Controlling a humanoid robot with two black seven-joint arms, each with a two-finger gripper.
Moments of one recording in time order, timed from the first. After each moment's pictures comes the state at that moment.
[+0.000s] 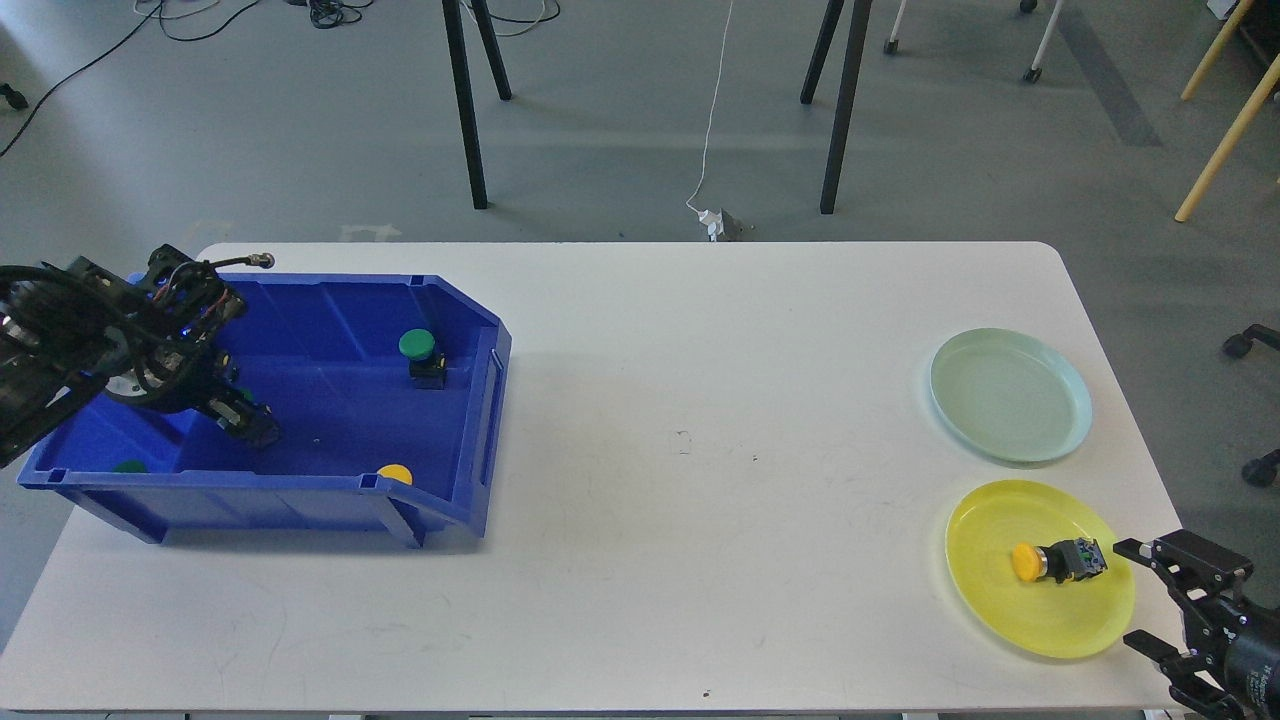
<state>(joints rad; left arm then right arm) -1.06 0.56 0.15 -0.53 1.98 -0.49 -0.49 0.01 -1.19 0.46 1.50 -0.32 0.10 0.30</state>
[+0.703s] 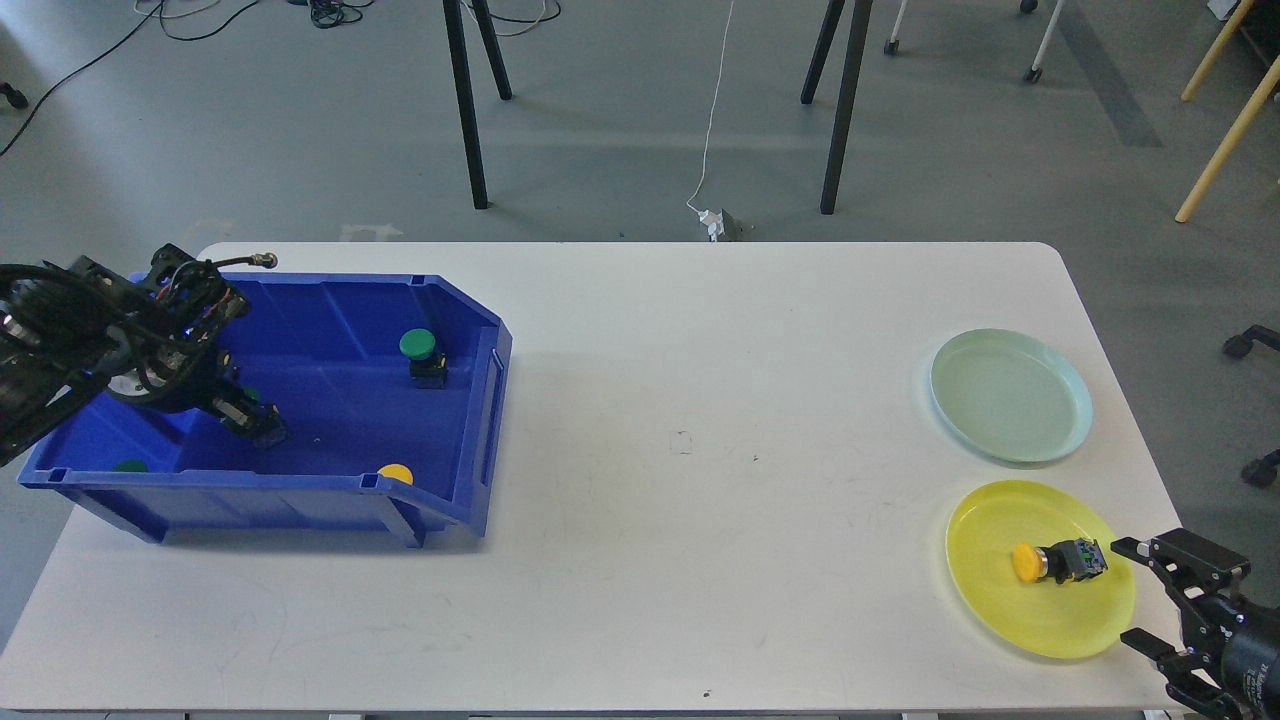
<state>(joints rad) -1.08 0.57 0.15 -0.57 1.97 -0.49 -0.49 0.01 -1.18 0.47 1.50 -0.32 0.10 0.30</state>
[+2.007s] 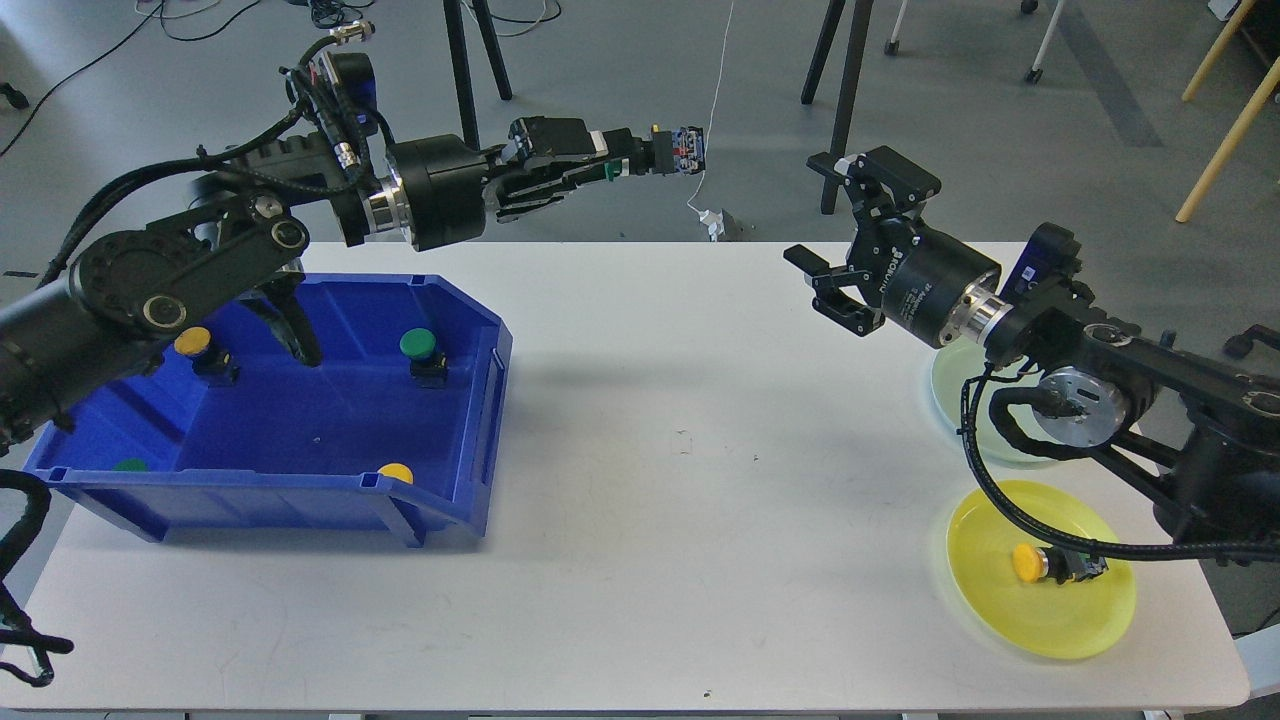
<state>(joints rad) -1.11 0.42 -0.32 -0.90 0.93 -0.49 -0.49 0.87 -0.49 0.39 1.20 -0.17 0.14 0.24</state>
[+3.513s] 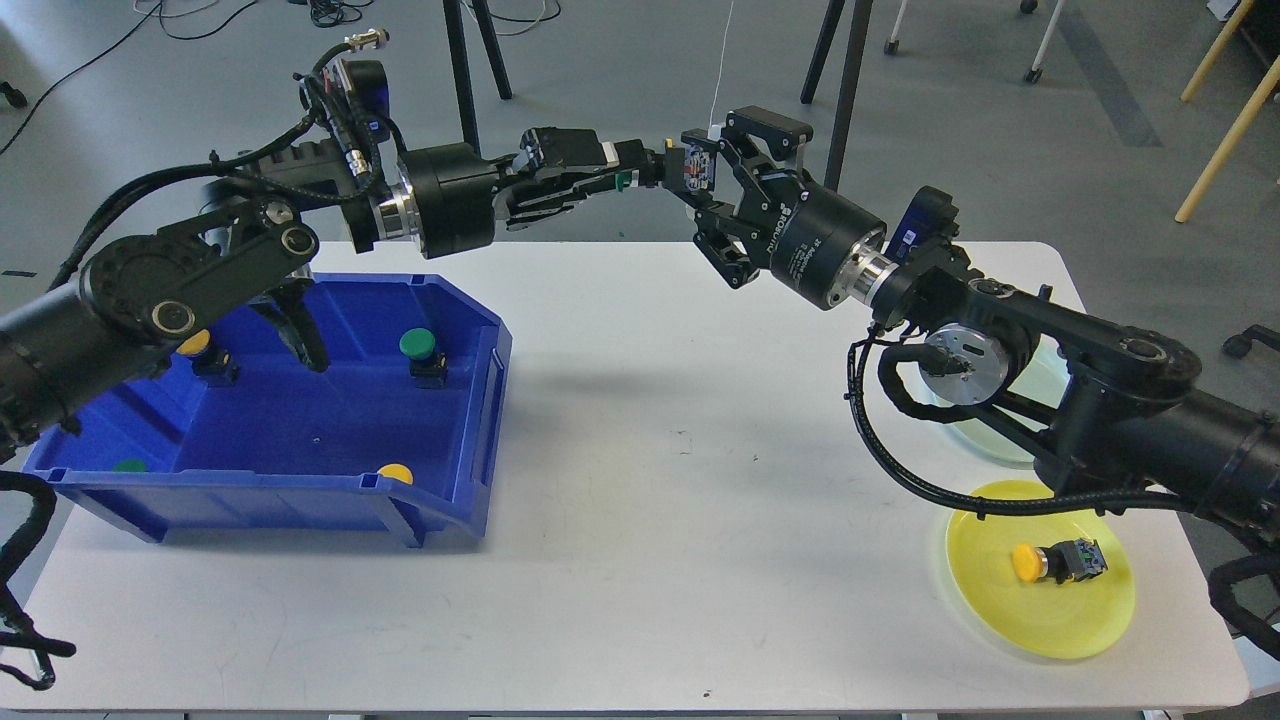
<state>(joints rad) -1.10 0.41 -0.32 -0.90 0.93 -0.49 -0.49 0.96 -0.34 0.35 1.16 -0.10 0.15 0.26</state>
